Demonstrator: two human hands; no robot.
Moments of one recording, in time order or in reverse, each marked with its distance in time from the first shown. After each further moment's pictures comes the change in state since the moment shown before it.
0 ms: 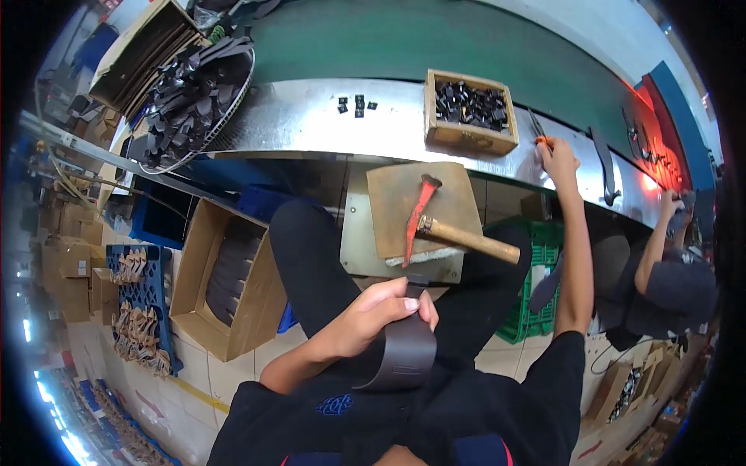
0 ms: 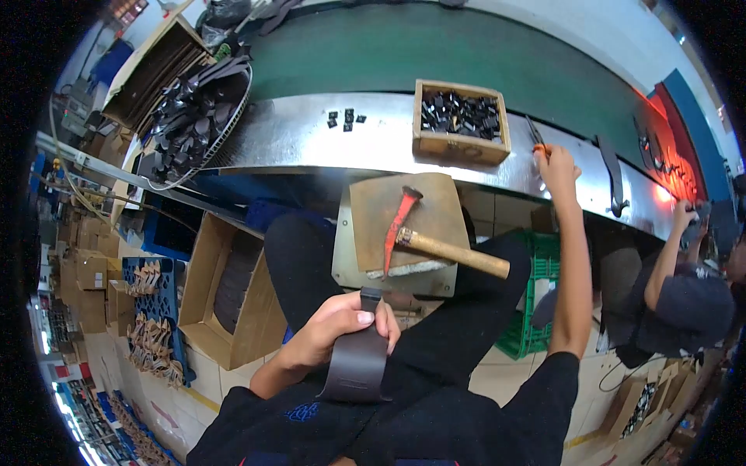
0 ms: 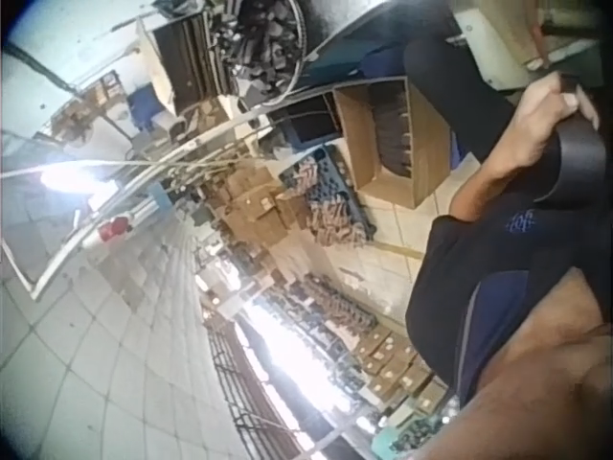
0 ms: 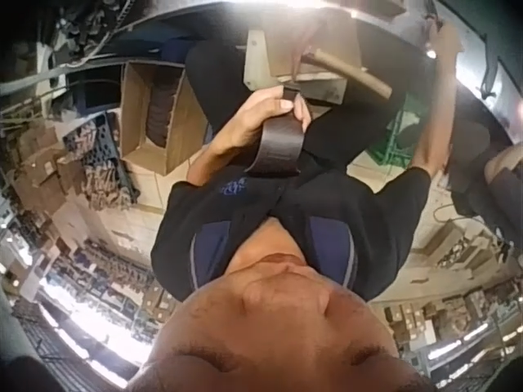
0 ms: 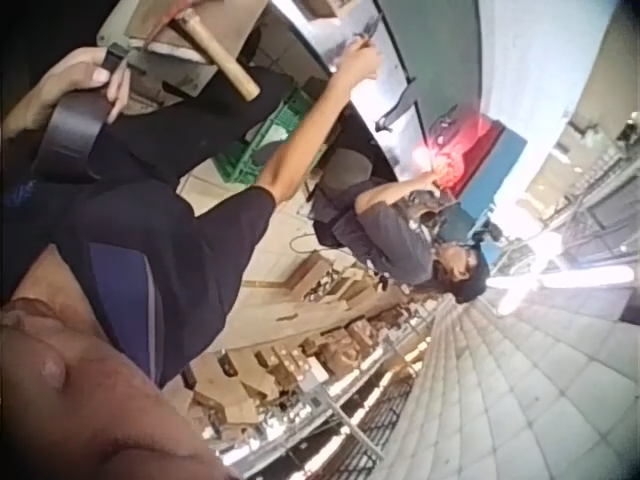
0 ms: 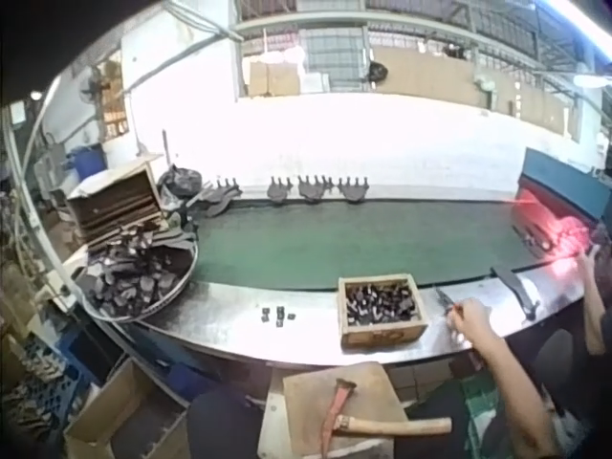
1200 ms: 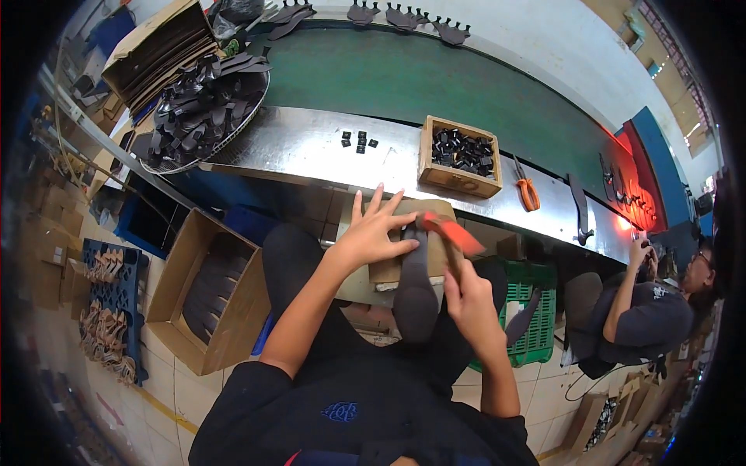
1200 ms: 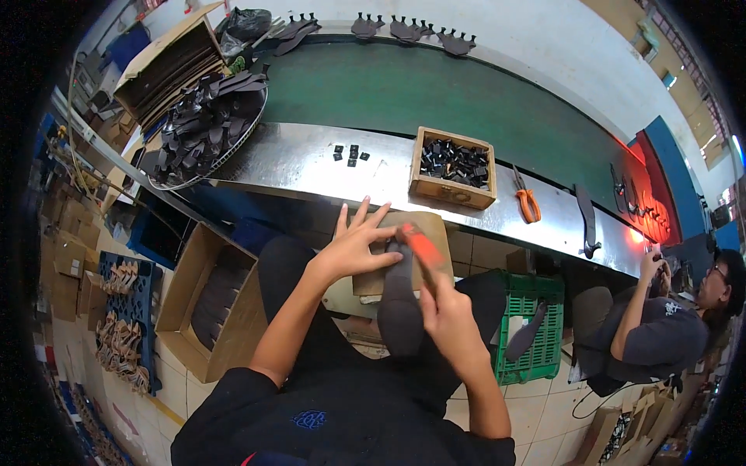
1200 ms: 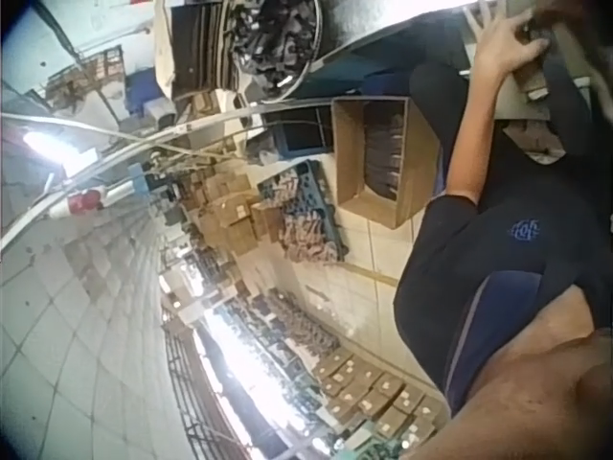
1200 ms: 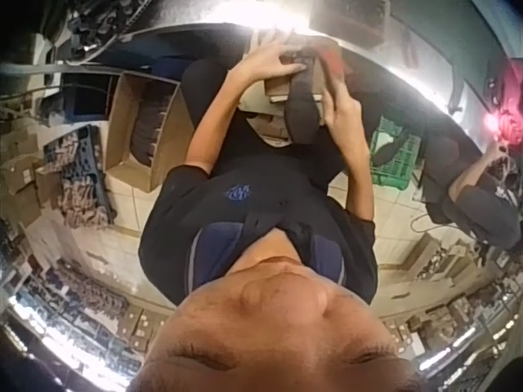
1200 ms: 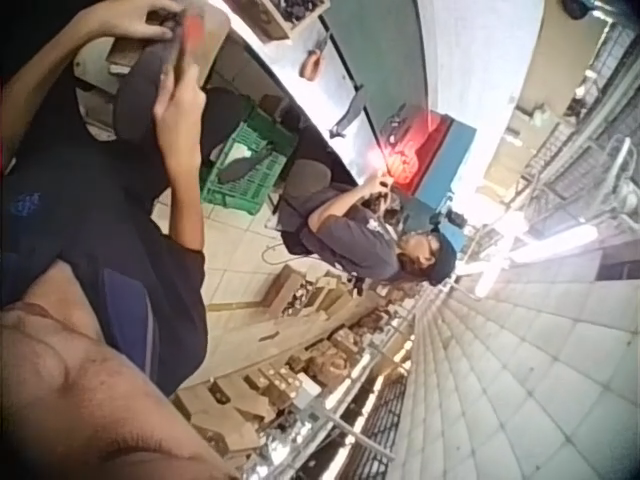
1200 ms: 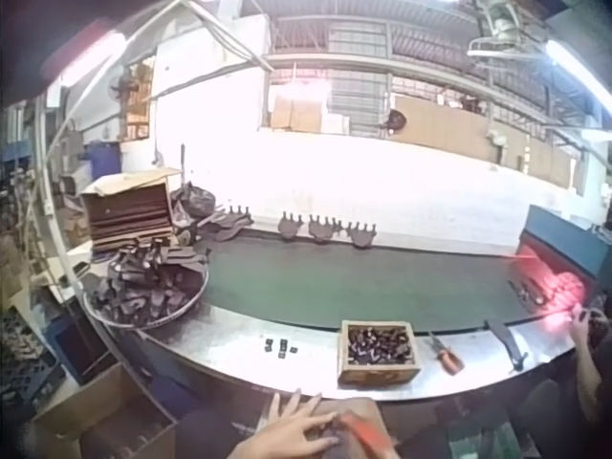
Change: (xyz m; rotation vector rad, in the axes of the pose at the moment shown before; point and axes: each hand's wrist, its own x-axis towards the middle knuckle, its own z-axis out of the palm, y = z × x) left_hand 0.108 0.001 -0.124 1.621 0.390 0.297; right_hand -0.189 -0.227 -0.141 0.749 -0.328 -0.210
